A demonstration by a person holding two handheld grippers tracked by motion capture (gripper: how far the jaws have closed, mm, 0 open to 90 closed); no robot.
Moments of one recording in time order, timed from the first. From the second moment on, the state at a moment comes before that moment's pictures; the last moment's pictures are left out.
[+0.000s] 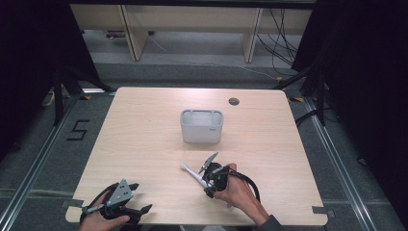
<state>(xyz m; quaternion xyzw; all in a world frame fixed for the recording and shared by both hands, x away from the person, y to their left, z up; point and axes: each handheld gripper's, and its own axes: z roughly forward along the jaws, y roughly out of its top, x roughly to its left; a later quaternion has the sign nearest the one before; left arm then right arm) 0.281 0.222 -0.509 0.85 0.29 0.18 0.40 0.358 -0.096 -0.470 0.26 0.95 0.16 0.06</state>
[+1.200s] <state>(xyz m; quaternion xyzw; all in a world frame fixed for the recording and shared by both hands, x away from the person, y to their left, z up) 0.281 0.224 -0.507 0.86 0.28 0.17 0.39 0.379 -0.068 -0.478 0.21 0.98 0.04 0.02</state>
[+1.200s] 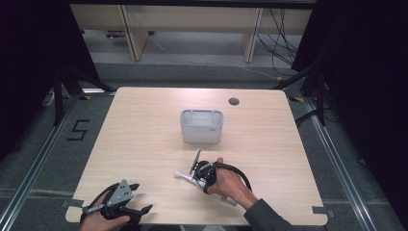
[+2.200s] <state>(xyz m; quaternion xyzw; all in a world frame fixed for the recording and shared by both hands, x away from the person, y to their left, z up) 0.280 0.222 -0.508 0.85 0.29 0.17 0.40 0.373 -0.068 -0.476 0.20 0.98 0.04 0.02</state>
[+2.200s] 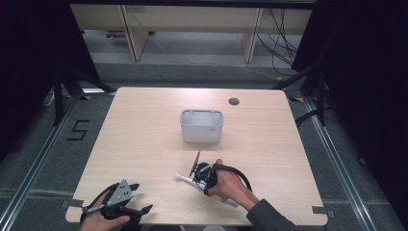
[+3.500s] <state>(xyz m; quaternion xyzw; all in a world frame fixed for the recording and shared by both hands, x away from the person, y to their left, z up) 0.281 0.224 -0.507 0.86 0.28 0.17 0.39 0.384 -0.129 -0.417 0.25 0.87 0.41 0.08</state>
